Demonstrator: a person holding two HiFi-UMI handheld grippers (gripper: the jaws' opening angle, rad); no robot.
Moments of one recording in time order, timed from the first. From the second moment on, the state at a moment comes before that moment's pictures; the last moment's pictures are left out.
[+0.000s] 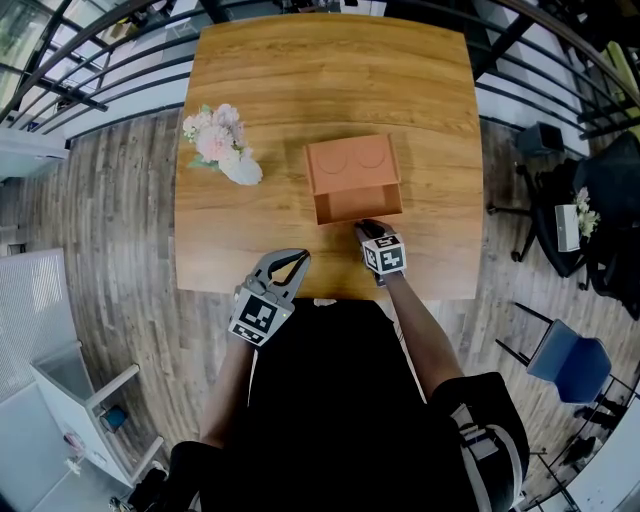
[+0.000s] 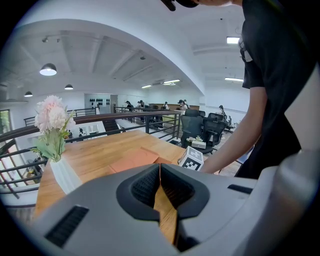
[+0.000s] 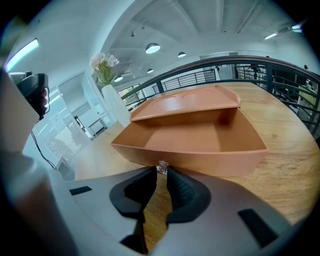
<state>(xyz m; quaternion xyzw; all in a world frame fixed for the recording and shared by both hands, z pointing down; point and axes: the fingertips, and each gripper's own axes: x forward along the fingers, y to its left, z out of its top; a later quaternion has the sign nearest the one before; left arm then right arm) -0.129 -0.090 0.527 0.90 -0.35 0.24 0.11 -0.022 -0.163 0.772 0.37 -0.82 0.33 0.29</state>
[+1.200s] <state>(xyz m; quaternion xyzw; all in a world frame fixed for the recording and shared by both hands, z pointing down) -0.141 -0.098 0.531 0.89 -0.36 0.23 0.12 -0.029 -0.201 0.773 0.37 -0.83 0.31 0.29</state>
